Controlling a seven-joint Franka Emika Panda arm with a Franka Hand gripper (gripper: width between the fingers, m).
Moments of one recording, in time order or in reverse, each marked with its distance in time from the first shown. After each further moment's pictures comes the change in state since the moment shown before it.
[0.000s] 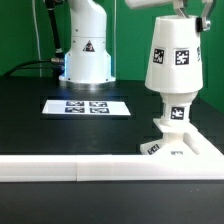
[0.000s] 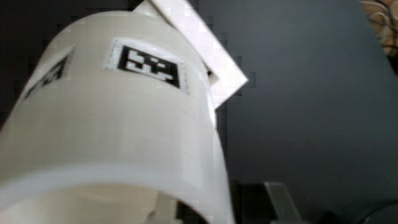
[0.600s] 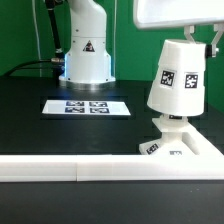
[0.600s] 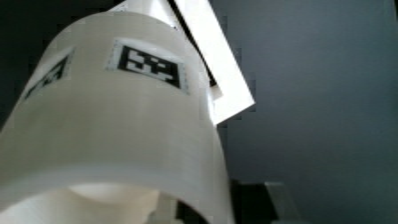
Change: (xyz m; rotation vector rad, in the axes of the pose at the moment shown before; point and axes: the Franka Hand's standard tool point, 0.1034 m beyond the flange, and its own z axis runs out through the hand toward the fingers) arm -0.005 -0.004 0.032 0.000 0.033 -0.109
